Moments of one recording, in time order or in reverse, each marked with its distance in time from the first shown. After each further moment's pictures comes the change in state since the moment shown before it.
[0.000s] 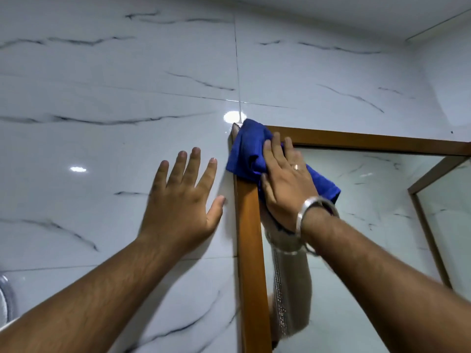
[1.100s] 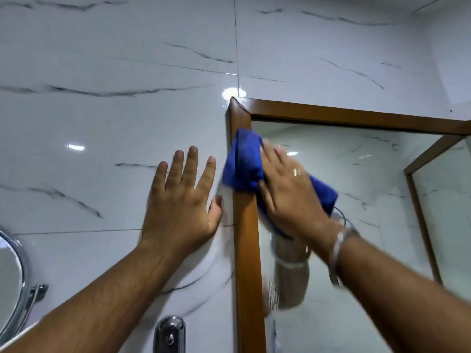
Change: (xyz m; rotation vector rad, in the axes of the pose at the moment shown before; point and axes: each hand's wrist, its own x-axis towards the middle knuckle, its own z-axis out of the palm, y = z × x) left_hand -0.044 0.017 0.010 0.016 -0.003 -0.010; right_hand -0.058 -0.001 0.003 0.078 -0.063 -0.056
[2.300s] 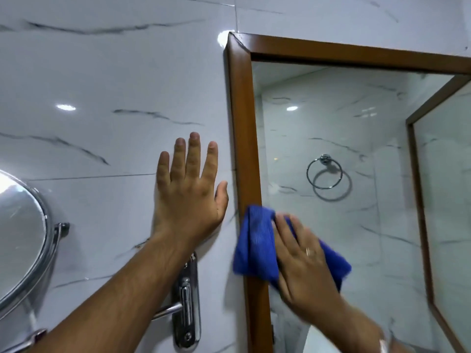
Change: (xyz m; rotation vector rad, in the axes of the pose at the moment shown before) left_hand -0.067 0.020 0.015 0.004 0.006 -0.015; right_hand -0.204 -0.039 0.044 -0.028 -0.194 -0.004
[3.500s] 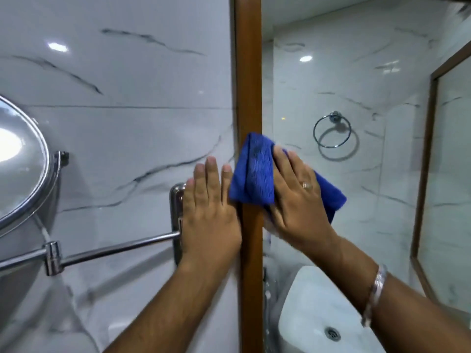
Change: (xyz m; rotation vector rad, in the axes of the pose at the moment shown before) left_hand -0.125 0.072 -0.006 -0.027 -0.151 -0.083; right_hand 0.010 0.002 -0.008 0.053 0.074 0.015
